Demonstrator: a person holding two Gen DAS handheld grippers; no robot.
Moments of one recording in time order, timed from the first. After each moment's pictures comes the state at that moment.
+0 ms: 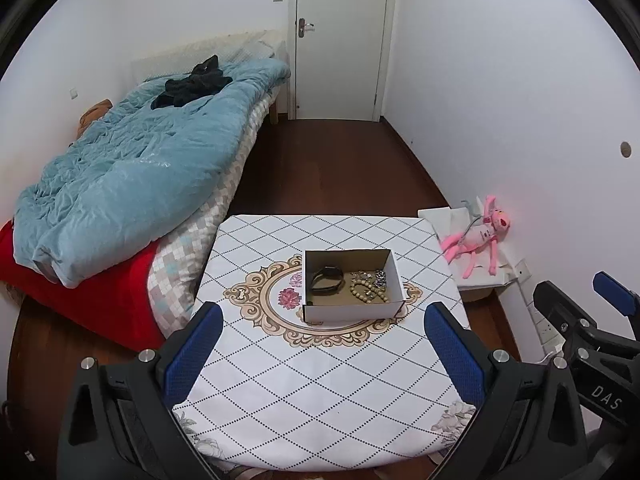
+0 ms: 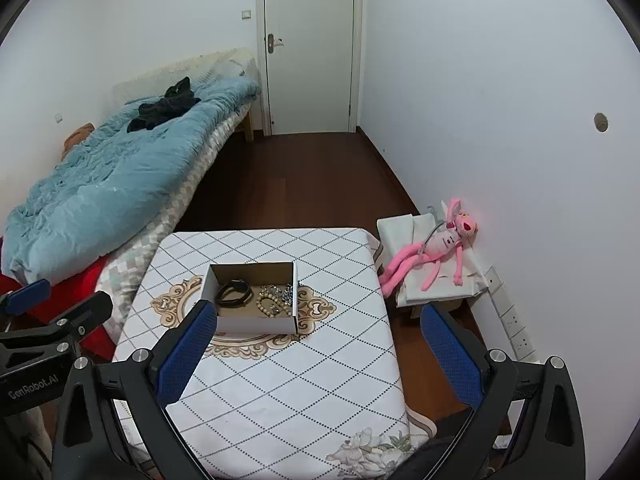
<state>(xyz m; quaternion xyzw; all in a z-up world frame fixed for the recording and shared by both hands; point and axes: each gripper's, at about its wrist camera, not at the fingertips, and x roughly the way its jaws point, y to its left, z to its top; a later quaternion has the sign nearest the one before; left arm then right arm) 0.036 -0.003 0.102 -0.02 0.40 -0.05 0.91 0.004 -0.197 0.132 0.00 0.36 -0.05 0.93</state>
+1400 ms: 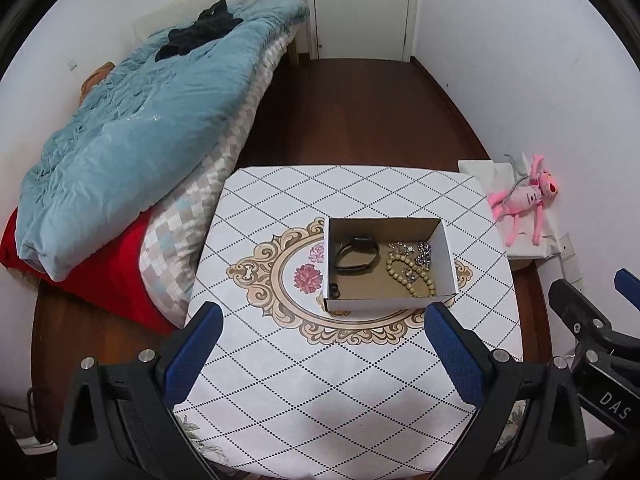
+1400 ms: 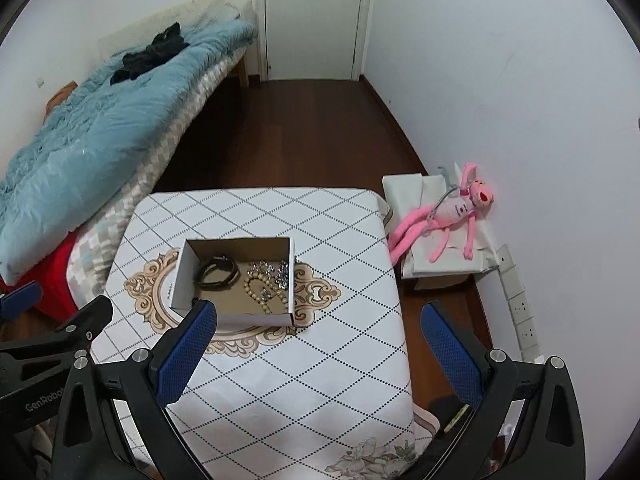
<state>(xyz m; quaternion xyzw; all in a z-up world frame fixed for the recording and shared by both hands) 0.137 -0.014 0.026 0.01 0.51 0.00 0.86 0.125 -0.192 0.056 -0.01 0.48 -0.05 0.88</state>
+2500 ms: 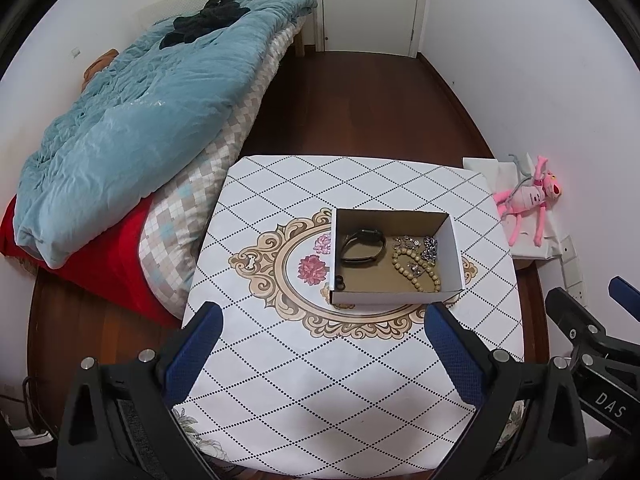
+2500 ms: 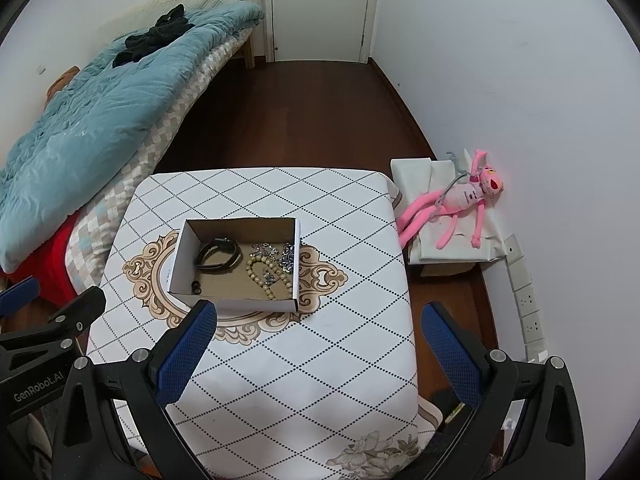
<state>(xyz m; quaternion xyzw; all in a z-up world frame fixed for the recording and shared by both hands) 0.139 -0.001 0.019 -0.01 0.52 0.01 0.85 0.131 -0.189 0.045 -0.02 0.50 -0.04 0.86</state>
